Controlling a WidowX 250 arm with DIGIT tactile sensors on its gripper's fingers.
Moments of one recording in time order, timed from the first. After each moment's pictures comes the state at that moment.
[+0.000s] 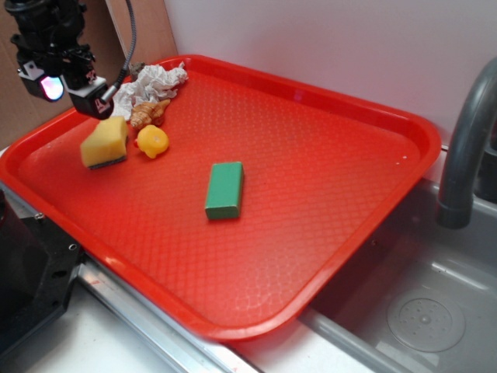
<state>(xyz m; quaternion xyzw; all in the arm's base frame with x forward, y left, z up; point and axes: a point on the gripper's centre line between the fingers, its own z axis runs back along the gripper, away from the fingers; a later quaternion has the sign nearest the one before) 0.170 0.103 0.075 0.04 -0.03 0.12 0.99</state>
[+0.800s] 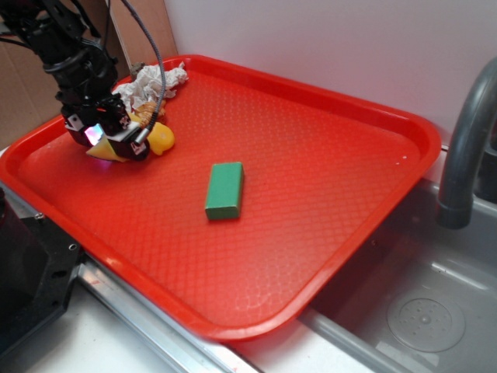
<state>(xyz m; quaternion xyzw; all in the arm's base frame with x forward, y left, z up) 0.191 0.085 0.017 -0.05 -0.07 0.09 0.99</state>
